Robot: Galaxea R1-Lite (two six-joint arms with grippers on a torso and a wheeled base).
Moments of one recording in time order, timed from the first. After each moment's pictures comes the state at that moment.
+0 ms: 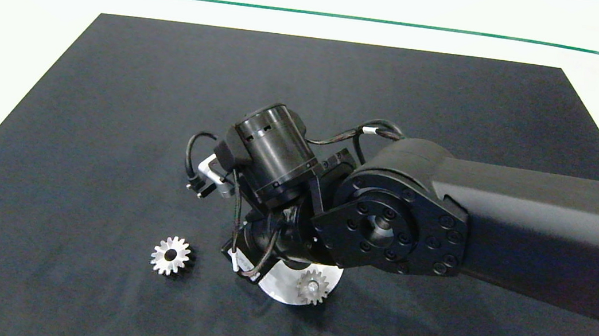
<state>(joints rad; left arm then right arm) -0.49 0.84 -1.03 0.42 0.42 0.15 0.99 2.19 -1.97 0.59 -0.29 -0.19</state>
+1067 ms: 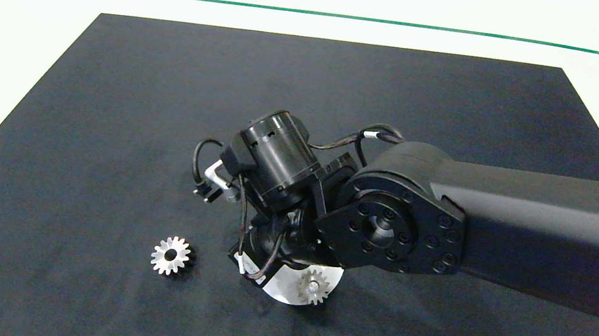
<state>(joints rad) -0.49 0.84 -1.03 0.42 0.42 0.15 0.98 2.18 -1.94 0.59 -0.29 -0.19</state>
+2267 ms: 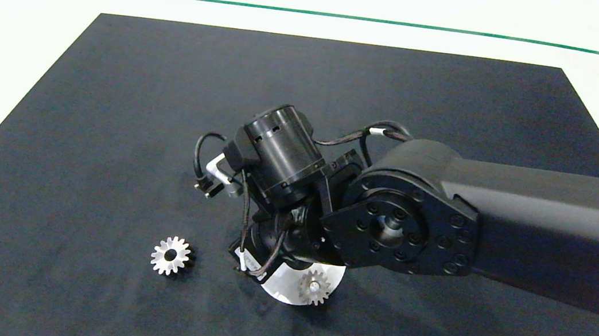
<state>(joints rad) -0.49 0.84 -1.03 0.42 0.42 0.15 0.98 2.15 -1.93 0.57 -0.30 -0.19</state>
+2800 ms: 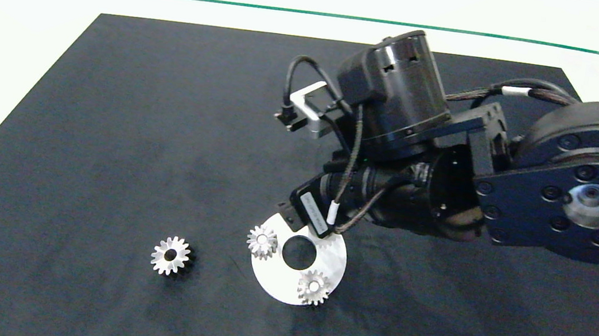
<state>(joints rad) -0.48 0.84 -1.02 0.27 0.42 0.14 0.89 1.89 -1.66 0.36 -0.38 -0.12</state>
